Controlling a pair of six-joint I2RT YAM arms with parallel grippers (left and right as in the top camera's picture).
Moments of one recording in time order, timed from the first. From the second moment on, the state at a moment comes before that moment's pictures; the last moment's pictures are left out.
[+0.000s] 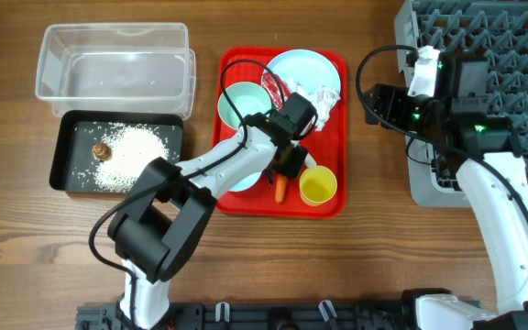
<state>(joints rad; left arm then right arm) -0.69 2.01 1.35 -0.64 0.04 -0.24 0.05 1.38 1.17 -0.64 -0.25 0.18</state>
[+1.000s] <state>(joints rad) -0.62 1.90 1.47 -0.75 0.03 -0.25 0.05 1.38 1.17 -0.64 -0.25 0.18</state>
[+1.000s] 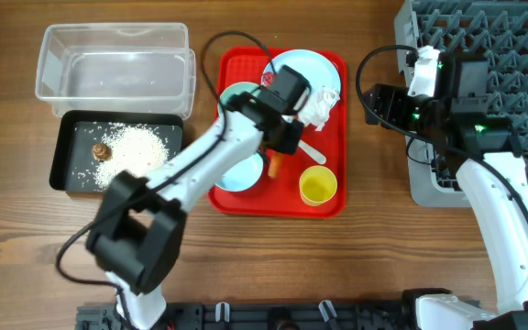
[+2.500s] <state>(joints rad) 0.07 1.70 1.17 -0.88 -0.05 -0.42 0.05 1.38 1.17 -0.64 -0.24 0.18</state>
